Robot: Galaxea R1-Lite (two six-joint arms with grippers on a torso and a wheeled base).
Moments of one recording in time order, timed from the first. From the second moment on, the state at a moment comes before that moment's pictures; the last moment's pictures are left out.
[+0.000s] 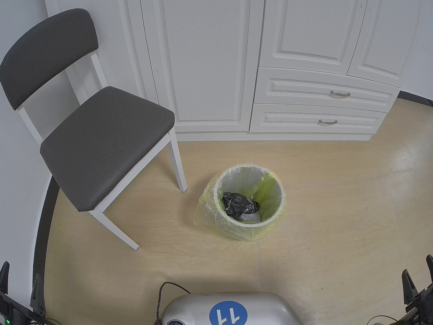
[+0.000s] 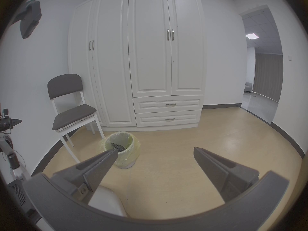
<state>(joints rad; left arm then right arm) 0.00 0.01 -0.02 -0.05 0.12 0.03 0.00 0.01 -0.02 -0.01 -0.03 0.02</state>
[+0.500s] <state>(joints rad) 0.00 0.01 -0.02 0.00 -0.01 0.01 0.00 0.01 -0.02 -0.01 -0.03 0.02</state>
